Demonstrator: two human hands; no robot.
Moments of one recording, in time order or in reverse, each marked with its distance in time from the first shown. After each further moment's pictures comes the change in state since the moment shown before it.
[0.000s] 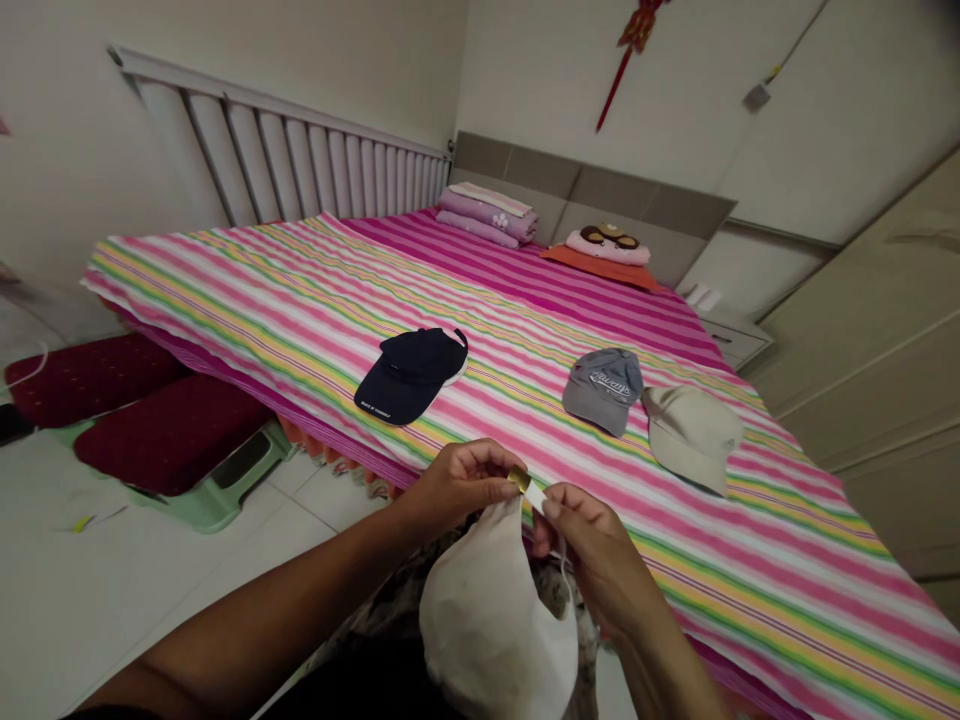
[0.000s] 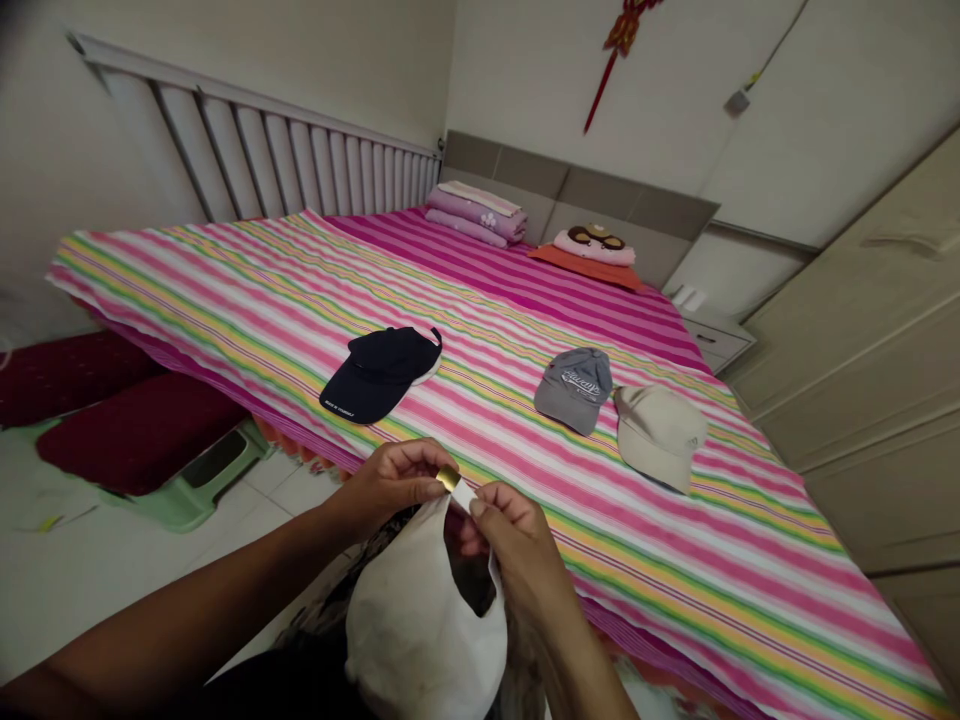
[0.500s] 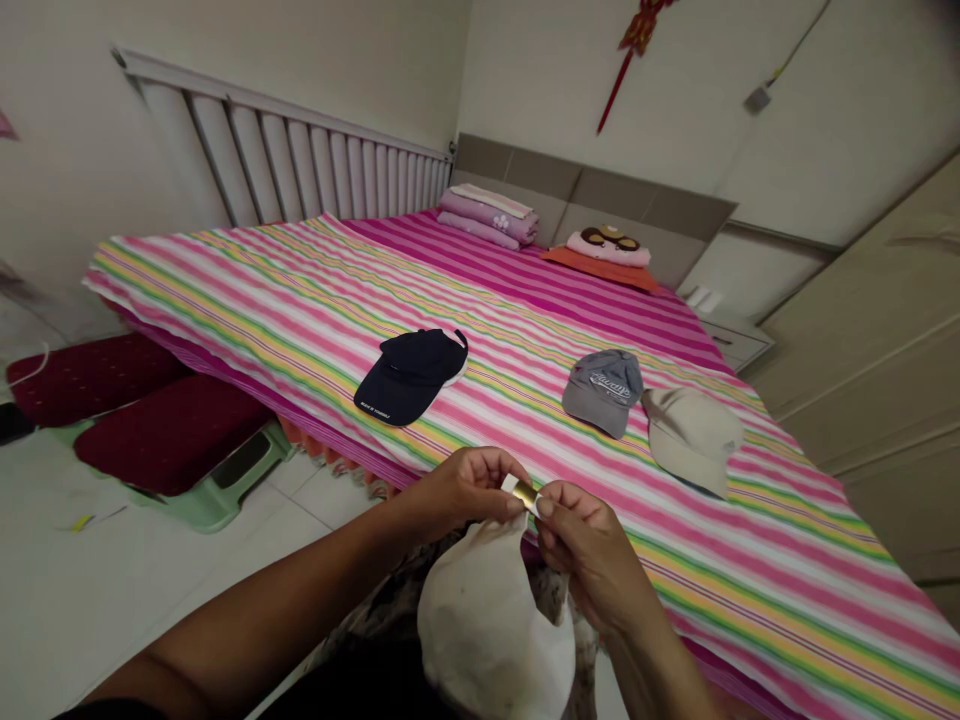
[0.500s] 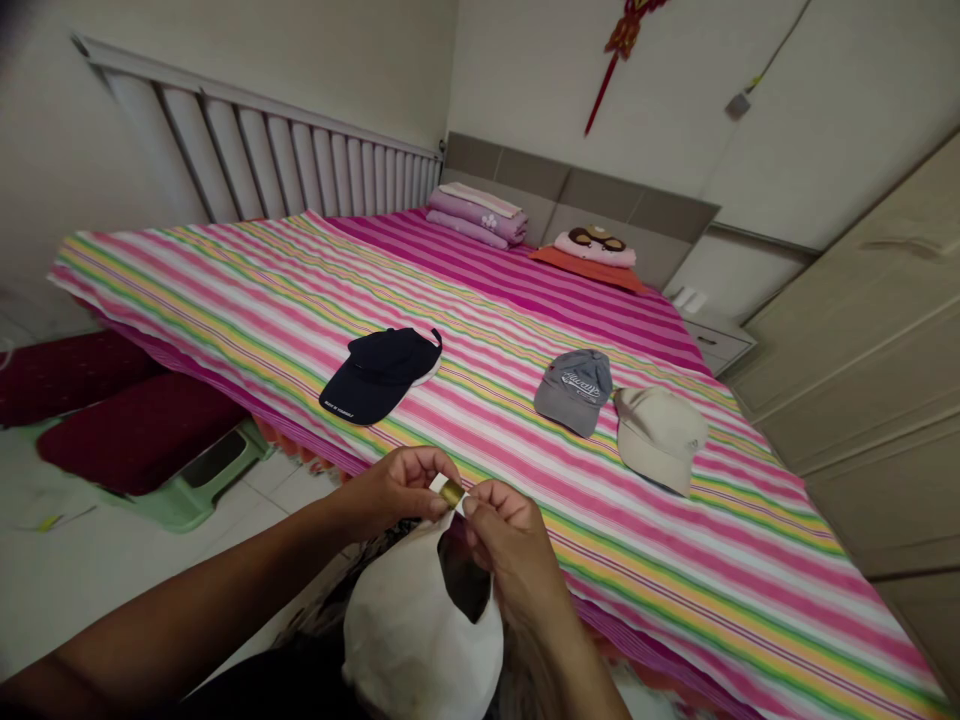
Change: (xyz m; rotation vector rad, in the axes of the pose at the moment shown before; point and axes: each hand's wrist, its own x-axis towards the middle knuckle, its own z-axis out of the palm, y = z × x) left_hand 0.007 -0.009 -0.009 -0.028 -0.119 -0.105; right_hand 0.002 -0.003 0.007 0.075 0.044 0.007
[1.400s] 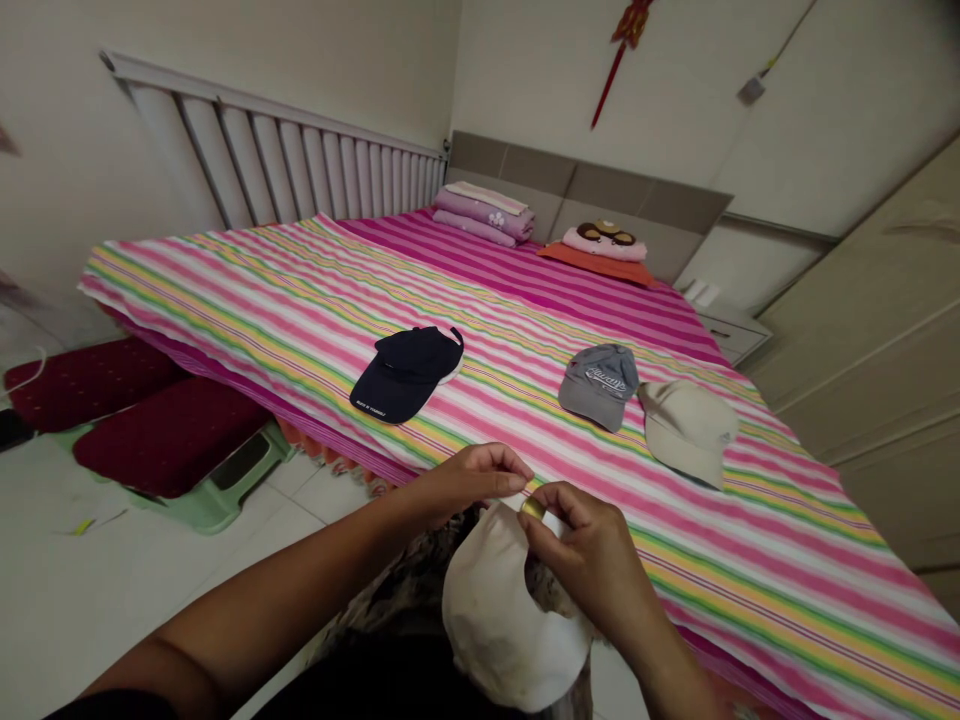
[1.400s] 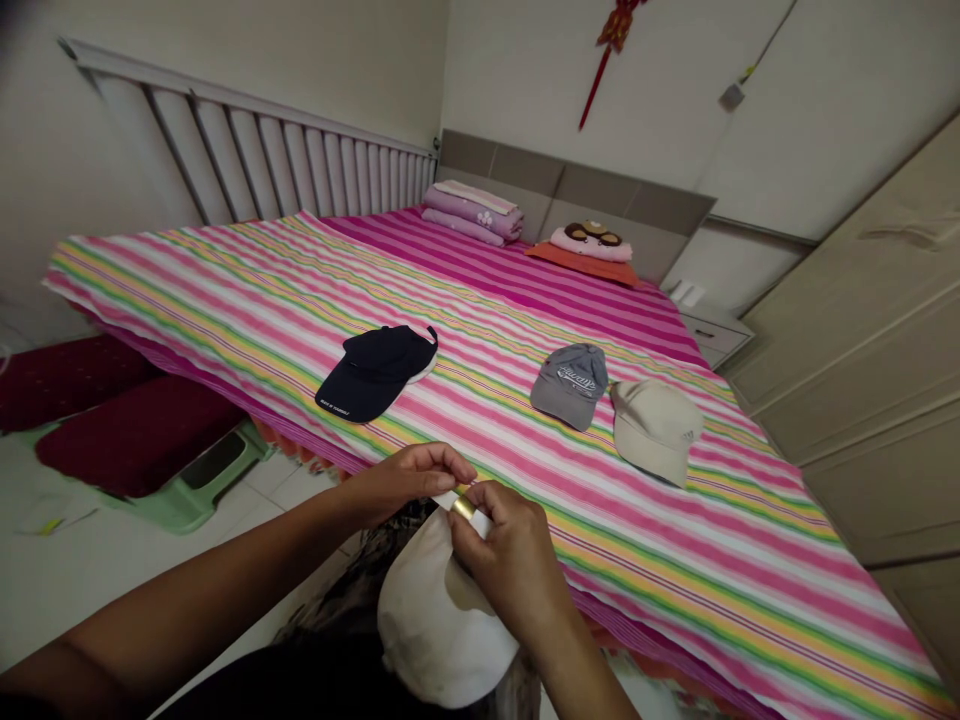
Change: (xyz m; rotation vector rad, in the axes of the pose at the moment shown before) left_hand 0.011 -0.005 0.003 0.173 0.033 -0.063; right_hand -0.010 -0.006 -0.013 -0.942 0.056 -0.449
